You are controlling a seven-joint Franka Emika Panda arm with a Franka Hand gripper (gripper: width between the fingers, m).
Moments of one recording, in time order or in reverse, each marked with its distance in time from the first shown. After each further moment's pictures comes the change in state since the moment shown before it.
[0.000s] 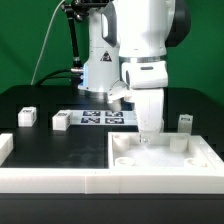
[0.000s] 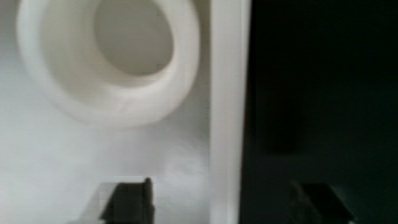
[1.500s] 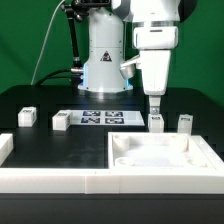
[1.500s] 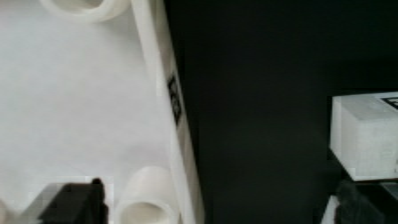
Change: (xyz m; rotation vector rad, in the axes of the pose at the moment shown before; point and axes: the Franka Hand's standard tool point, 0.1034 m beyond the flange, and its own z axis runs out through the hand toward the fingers) arm 0.027 -0.021 -0.056 -0.057 -0.018 0.152
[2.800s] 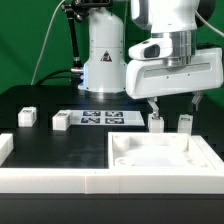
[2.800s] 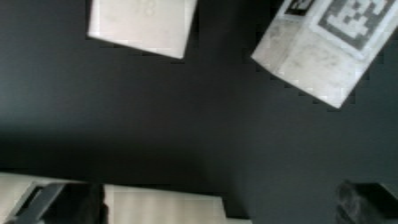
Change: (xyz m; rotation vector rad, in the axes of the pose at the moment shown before) arm 0.046 -0.031 0.017 0.073 0.031 1.338
